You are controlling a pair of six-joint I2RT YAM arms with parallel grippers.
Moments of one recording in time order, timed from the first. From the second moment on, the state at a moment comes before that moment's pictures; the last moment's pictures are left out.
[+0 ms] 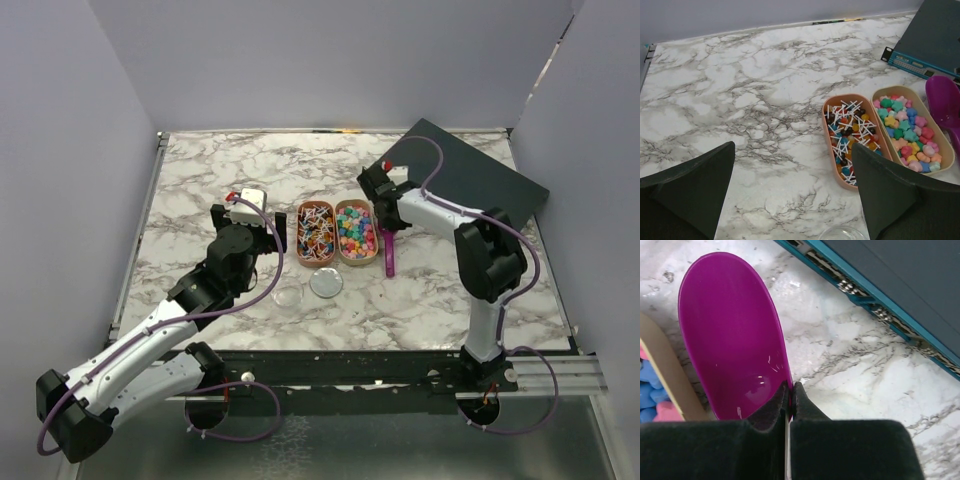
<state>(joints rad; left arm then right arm) -0.75 0.82 0.72 -0.10 -0.59 -0.09 0.53 1.97 1.41 -0.65 0.60 0.50</state>
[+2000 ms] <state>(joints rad) -0.56 1.09 0.90 -0.38 0.50 -0.50 0.84 1.17 0.96 -0.41 -0.23 -0.36</state>
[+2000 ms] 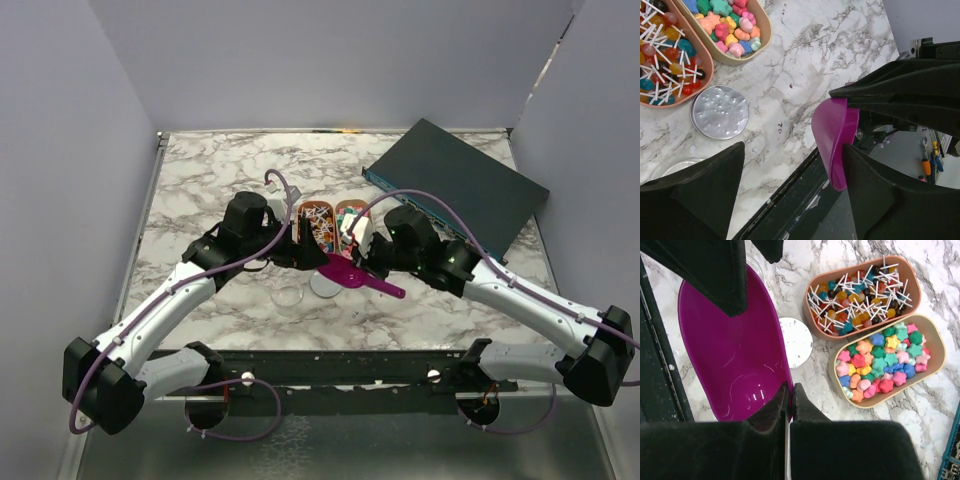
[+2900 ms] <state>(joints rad) -0.55 1.08 0.90 -0.39 0.59 -0.55 0.86 1.22 1.05 -0.42 -0.20 -0.40</state>
